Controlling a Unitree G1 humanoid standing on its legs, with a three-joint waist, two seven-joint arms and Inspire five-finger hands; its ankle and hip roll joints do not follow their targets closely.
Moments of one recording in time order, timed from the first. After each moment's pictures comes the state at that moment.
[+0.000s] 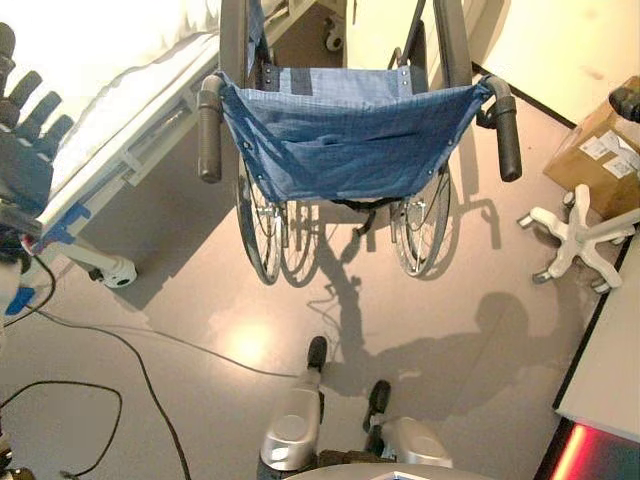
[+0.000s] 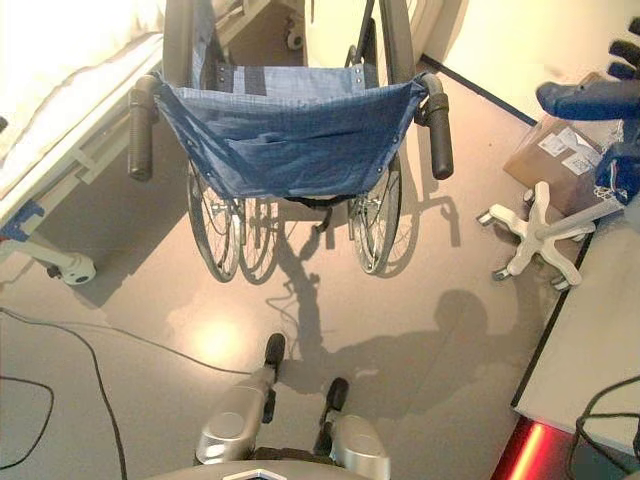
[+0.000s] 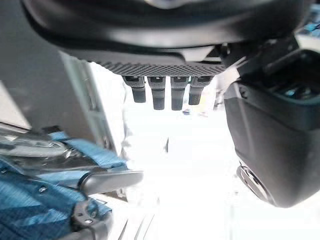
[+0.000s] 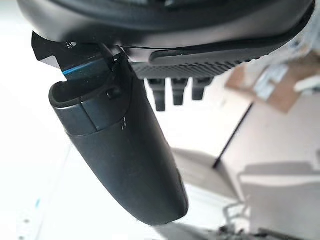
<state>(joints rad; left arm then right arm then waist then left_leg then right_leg) -0.08 1.00 0.54 -0.14 -1.25 0.33 0.31 -0.49 -1.21 -0.15 0.05 0.91 0.52 -0.38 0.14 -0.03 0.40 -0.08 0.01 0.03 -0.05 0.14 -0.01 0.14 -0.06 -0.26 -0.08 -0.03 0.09</state>
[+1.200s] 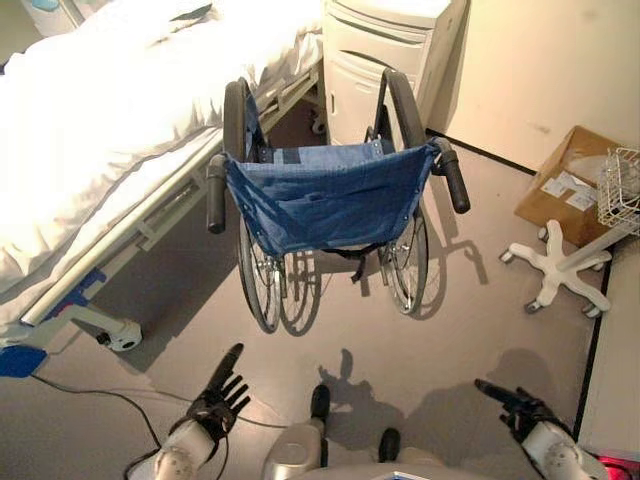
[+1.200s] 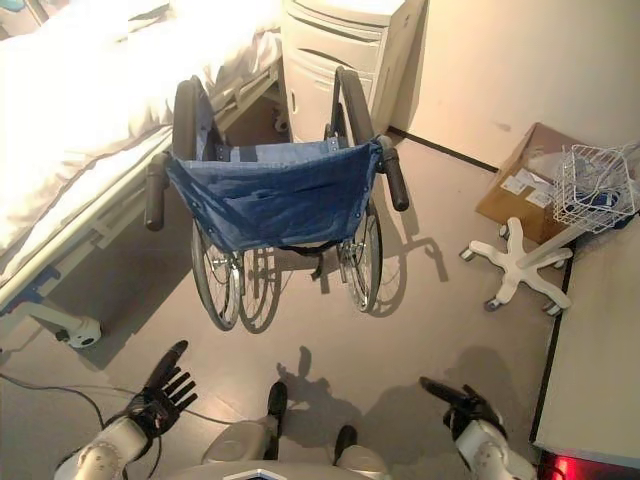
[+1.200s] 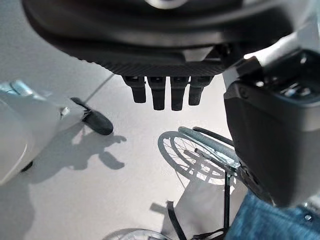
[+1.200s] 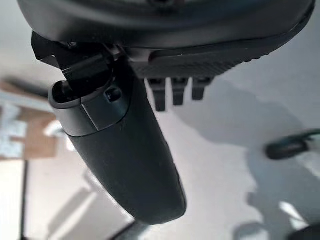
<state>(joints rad) 0.23 0.37 -0.04 0.42 -0.92 0.29 0.28 0.16 -0.40 0.03 0.56 0.90 0.28 -0.43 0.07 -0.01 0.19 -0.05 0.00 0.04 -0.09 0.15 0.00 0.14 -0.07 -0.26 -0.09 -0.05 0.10</state>
